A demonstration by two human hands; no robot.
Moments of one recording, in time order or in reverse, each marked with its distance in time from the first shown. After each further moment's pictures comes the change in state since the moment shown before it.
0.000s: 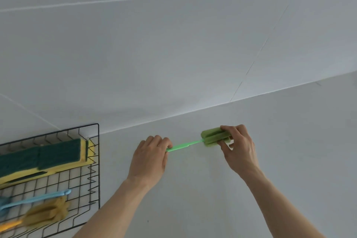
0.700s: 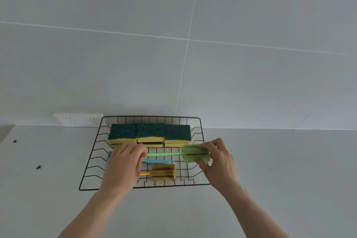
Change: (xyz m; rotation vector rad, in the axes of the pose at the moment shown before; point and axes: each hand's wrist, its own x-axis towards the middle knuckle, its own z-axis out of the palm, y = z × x) left_hand -0.248 -0.251 -0.161 0.021 0.241 -0.230; right_hand -0.135 -0.313 0.134 -0.033 -0.199 -0.306
